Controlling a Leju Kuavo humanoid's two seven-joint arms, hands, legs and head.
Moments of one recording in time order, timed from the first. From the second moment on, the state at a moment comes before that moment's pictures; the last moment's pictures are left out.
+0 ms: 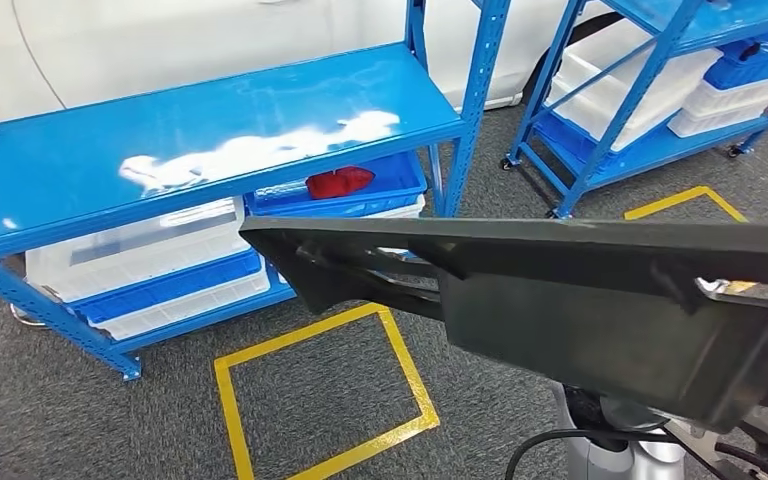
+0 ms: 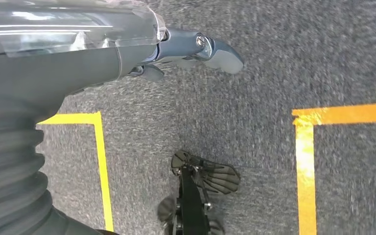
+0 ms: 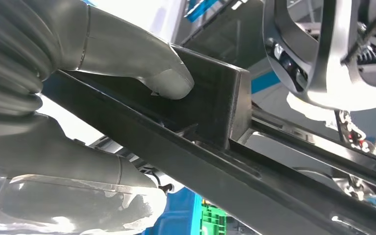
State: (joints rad) left arm -0.06 0.01 0.89 -0.22 -0.61 0.03 -0.12; right arm -0.25 0.10 0.17 -2.19 -0.02 0.49 -0.70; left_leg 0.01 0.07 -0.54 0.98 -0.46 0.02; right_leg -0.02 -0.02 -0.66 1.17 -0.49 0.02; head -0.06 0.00
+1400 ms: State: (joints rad) left arm -0.07 -0.09 0.90 -0.22 -0.67 -0.01 -0.12; right arm -0.20 0.00 0.30 -2.15 -0.02 0.49 -0.69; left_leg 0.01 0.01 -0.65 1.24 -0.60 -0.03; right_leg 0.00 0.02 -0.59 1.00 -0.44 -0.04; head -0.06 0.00
